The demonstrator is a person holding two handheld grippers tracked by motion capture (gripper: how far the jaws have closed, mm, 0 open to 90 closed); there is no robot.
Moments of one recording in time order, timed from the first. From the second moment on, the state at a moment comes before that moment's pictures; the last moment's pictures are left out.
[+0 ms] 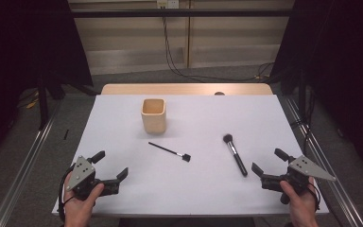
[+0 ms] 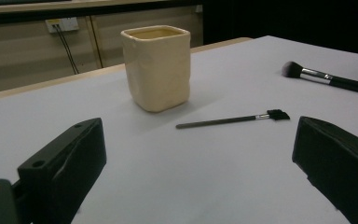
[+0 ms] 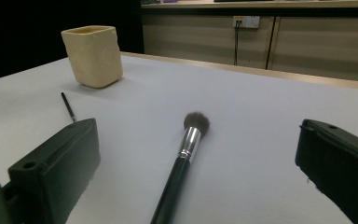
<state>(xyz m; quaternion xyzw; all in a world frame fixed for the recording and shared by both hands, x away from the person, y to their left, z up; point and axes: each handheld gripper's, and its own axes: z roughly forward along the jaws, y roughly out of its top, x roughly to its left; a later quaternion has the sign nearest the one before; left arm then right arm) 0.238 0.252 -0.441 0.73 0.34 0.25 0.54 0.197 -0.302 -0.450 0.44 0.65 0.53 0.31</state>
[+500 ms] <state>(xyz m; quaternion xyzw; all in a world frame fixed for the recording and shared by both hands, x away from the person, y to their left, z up) 0.233 0.249 -0.439 0.73 0.33 0.24 0.54 0.201 -0.300 -0.452 0.44 0.66 0.53 0.29</state>
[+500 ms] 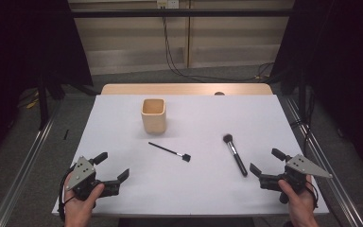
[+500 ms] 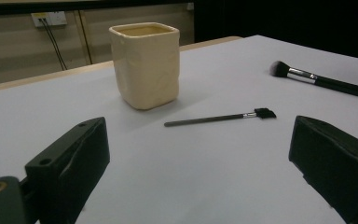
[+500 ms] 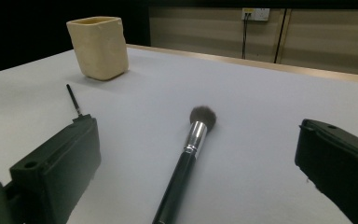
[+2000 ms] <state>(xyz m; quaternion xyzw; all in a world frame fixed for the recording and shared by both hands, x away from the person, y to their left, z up) 0.252 0.228 -0.430 0.72 0.32 0.25 0.57 0.202 -0.295 -0.452 0.43 0.67 0.53 0.29</state>
